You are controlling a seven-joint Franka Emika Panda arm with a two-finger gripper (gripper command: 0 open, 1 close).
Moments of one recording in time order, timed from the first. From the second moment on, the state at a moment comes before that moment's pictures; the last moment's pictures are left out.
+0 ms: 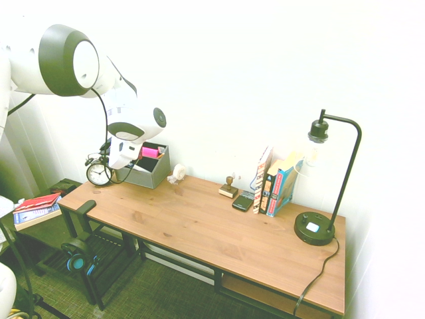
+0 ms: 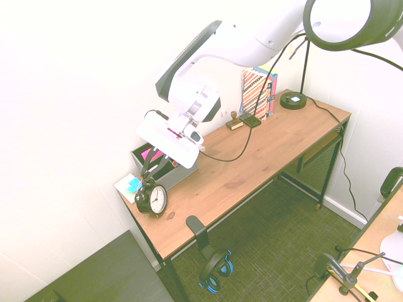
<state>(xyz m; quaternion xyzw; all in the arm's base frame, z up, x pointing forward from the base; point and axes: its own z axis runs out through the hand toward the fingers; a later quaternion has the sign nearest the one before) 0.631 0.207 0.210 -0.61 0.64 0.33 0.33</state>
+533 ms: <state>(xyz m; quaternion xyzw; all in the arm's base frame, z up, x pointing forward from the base) 0.642 0.192 0.242 -0.66 0.61 0.30 0.32</state>
